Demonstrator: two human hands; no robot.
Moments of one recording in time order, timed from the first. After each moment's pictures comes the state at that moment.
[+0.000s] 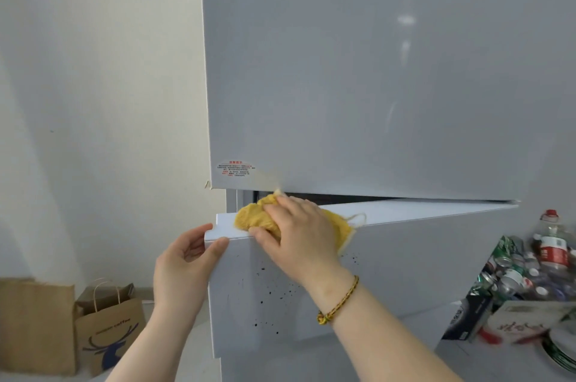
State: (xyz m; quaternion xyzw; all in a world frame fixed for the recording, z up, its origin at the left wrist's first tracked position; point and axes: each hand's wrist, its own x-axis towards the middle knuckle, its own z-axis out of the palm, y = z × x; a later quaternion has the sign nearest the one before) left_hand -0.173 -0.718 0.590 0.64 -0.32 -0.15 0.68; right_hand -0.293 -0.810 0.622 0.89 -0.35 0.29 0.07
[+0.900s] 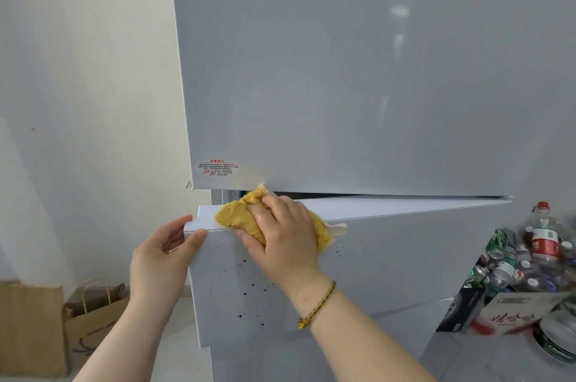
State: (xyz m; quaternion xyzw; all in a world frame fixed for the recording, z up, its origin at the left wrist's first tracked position) left_hand -0.168 -0.731 0.597 0.67 -0.31 -0.13 0.66; right_hand -0.281 -0.837 0.581 0.82 -0.27 0.49 0.15
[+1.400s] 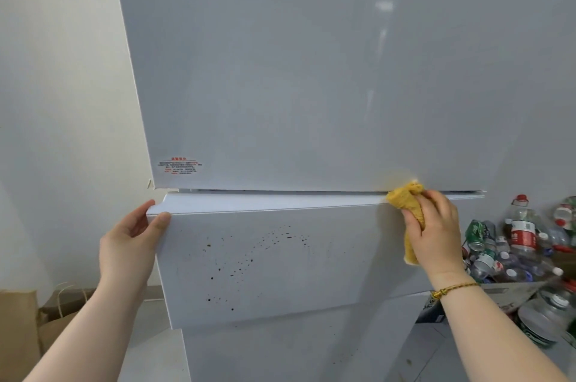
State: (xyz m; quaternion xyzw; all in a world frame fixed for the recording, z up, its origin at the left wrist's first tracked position) left_hand -0.170 -0.762 0.600 0.66 -0.26 -0.15 0.69; right_hand -0.497 -0.938 0.576 0.73 -0.46 0.50 0.10
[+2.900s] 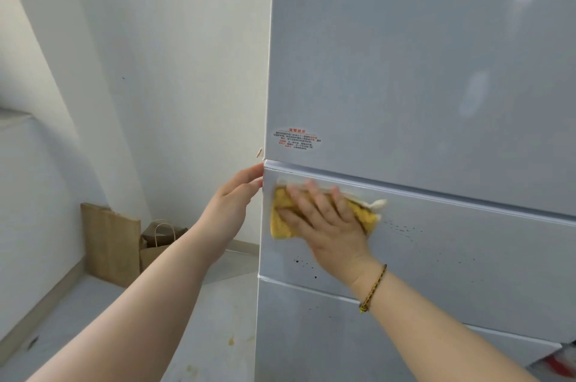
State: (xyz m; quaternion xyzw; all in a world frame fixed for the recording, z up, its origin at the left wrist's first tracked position) left_hand -0.123 -0.763 0.602 0.63 -0.39 -0.30 0.61; right_hand -0.240 -0.899 0.525 0.83 -0.08 0.40 0.39
